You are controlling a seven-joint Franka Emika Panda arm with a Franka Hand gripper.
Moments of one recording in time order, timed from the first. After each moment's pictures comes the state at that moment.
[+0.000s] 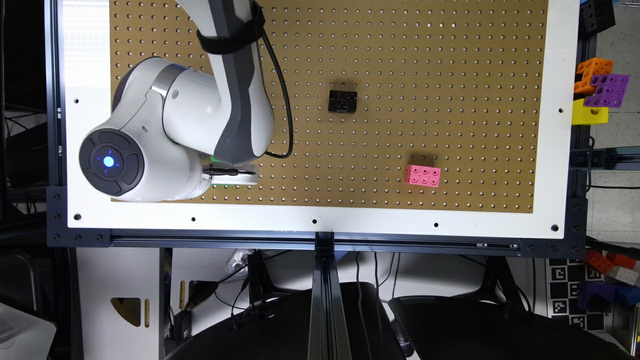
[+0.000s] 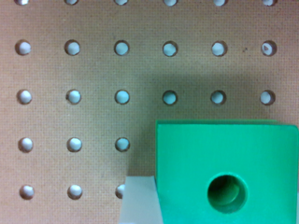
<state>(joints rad) -0.35 0.71 0.05 -1.74 -0.01 2.50 0.47</state>
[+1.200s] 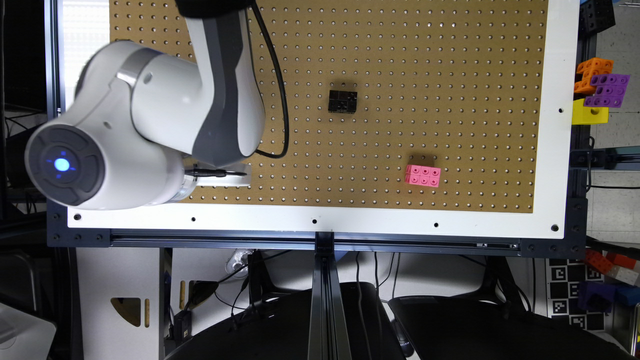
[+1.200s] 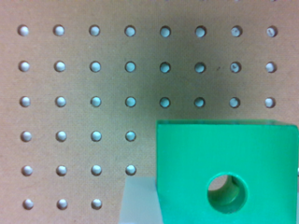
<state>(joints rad) -0.35 0.57 0.05 -1.74 -0.01 2.35 0.47</state>
